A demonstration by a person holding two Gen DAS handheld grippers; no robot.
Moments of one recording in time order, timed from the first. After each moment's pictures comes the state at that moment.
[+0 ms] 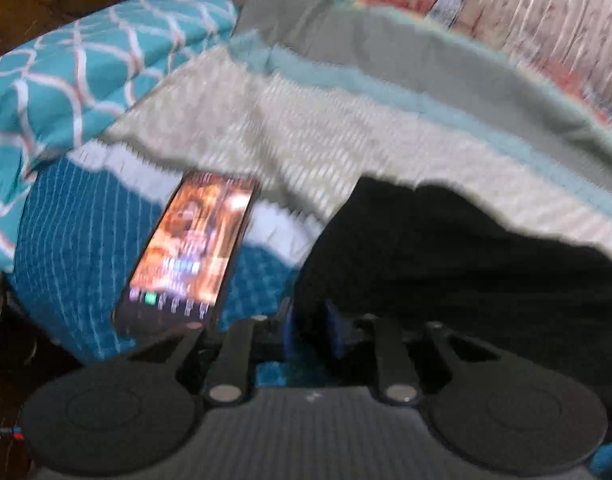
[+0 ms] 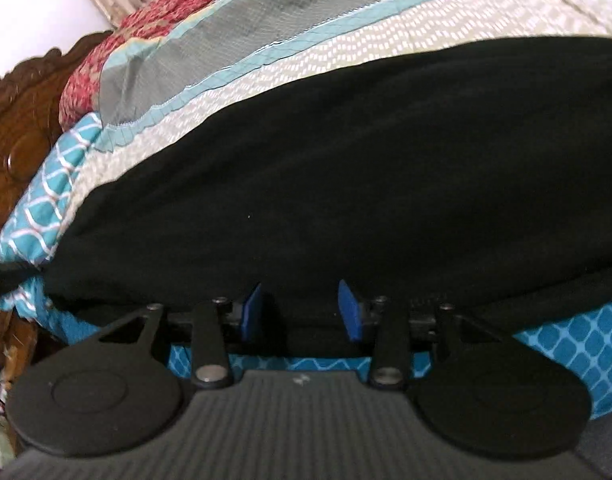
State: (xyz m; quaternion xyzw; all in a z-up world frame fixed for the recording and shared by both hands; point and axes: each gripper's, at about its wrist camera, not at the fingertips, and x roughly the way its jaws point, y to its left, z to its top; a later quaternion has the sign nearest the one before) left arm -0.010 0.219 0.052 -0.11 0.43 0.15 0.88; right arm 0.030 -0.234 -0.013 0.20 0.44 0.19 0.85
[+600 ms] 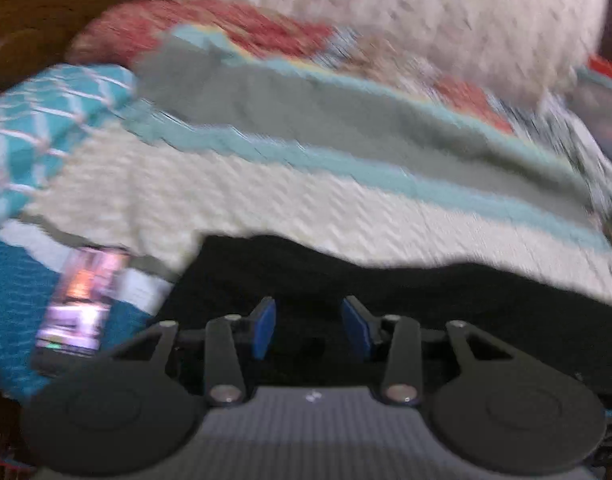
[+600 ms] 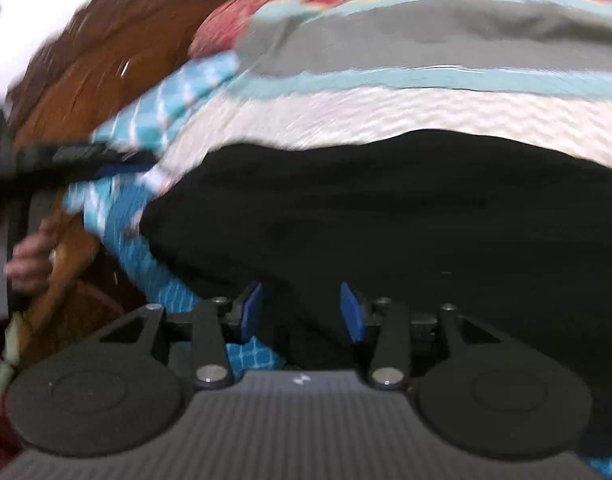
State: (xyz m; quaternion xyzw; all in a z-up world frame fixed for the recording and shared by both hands) left arm 0.003 0.121 0.098 -0.08 0.37 0.02 0.92; right arm 0.026 -0.127 0.031 0.03 0.39 0.39 0.83
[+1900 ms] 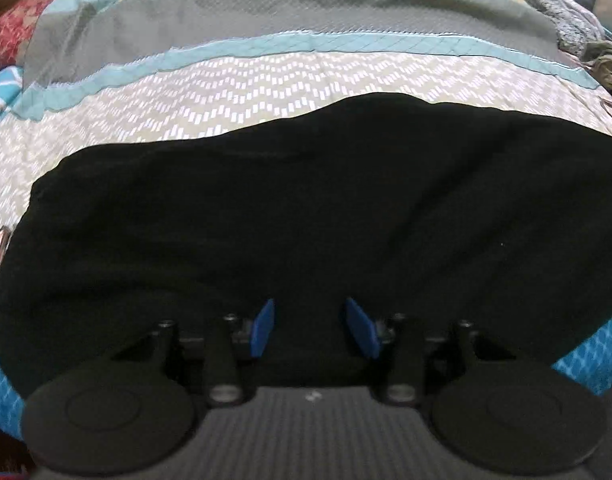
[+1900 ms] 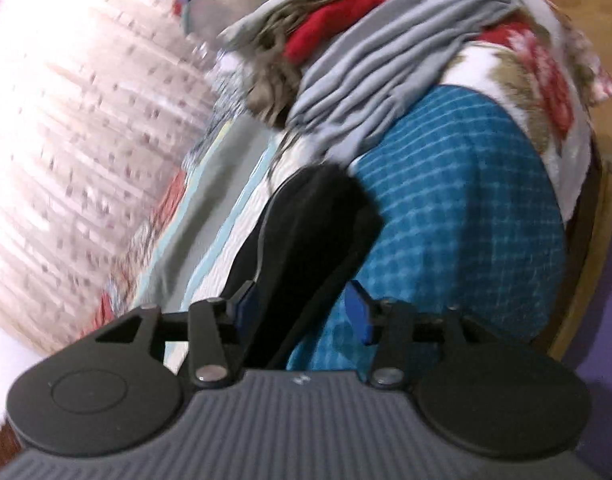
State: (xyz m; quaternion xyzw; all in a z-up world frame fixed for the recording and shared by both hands) left arm 0.042 0.003 0.028 0.04 0.50 -0.03 0.86; right arm -0.078 -0.556 -0.026 0.51 0.17 -0.09 0.84
